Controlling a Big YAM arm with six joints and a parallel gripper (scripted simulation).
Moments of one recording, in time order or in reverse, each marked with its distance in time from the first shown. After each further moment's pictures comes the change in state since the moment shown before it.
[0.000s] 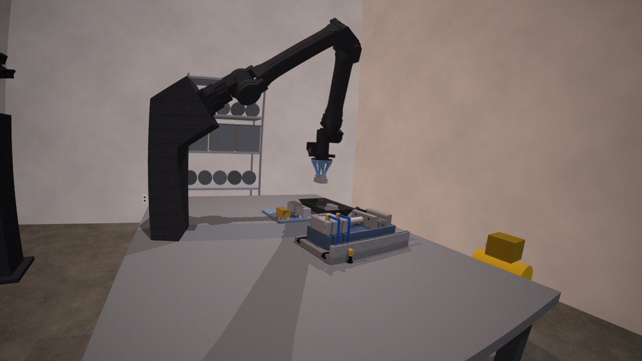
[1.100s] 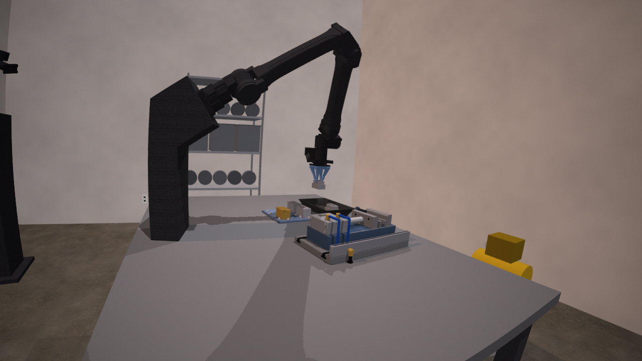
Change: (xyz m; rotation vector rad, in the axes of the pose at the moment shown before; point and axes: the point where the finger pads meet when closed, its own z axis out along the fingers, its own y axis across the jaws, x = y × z) arm -0.005 0.006 0.026 -0.010 -0.005 -0.007
